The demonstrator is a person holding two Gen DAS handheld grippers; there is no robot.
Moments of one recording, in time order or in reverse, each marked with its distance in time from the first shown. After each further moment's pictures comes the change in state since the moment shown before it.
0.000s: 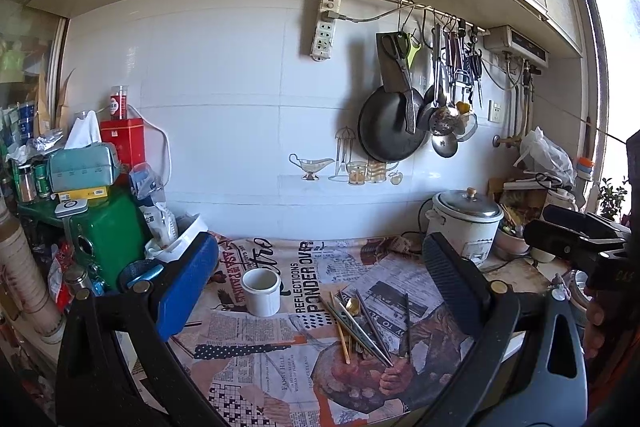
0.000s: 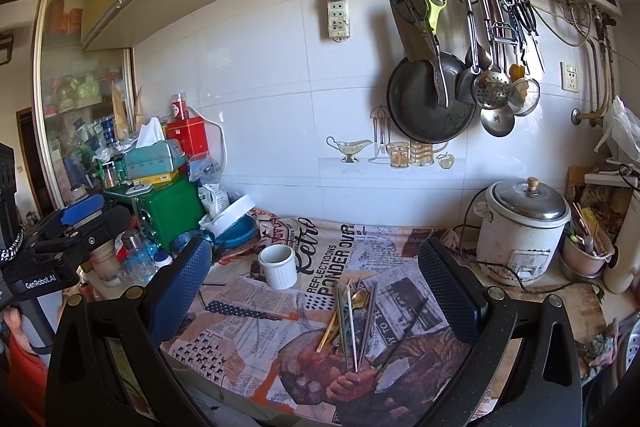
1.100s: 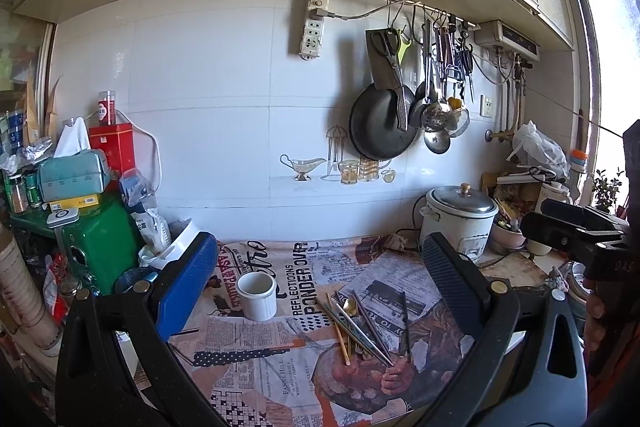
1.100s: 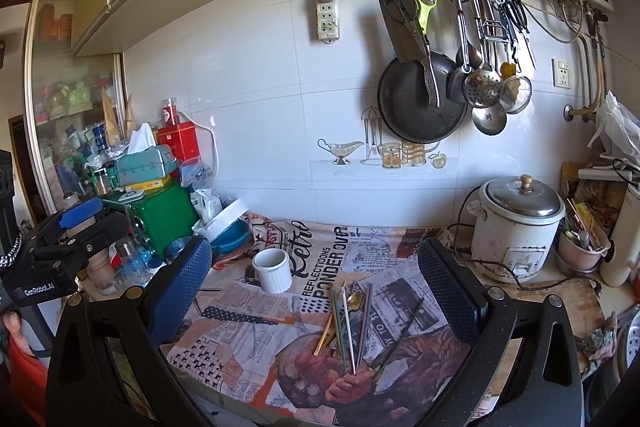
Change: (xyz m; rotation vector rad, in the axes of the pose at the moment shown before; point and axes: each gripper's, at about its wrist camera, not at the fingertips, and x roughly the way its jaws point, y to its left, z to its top) left arm 0.009 0.001 0.005 0.028 0.009 -0.034; right arm 0.001 -0.001 0.001 0.016 -0.006 -0.026
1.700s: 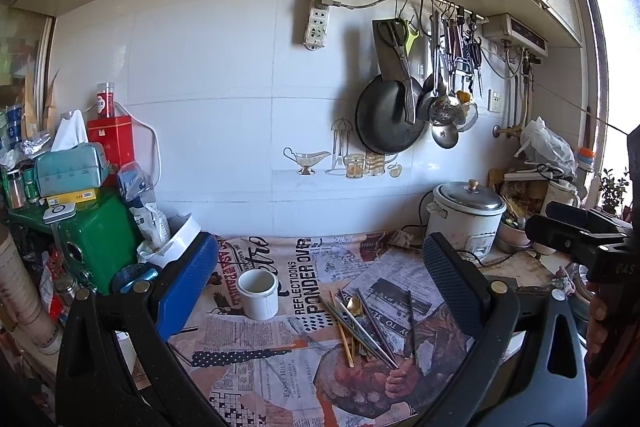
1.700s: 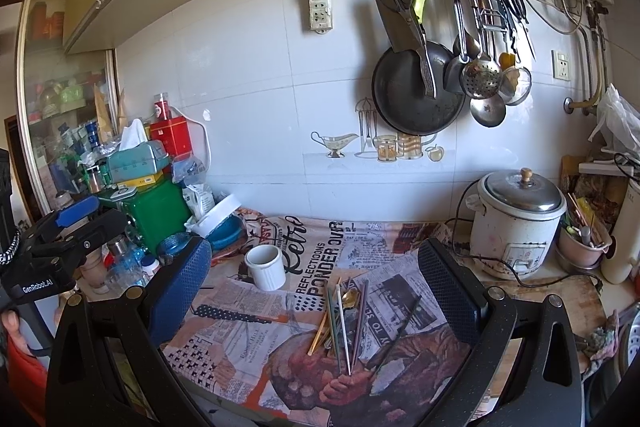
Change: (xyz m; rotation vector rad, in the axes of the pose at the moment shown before) left arm 0.026 0.003 -0.002 -0.010 0.025 0.018; right arm 0.019 -0.013 -0.001 0.016 0.031 -0.012
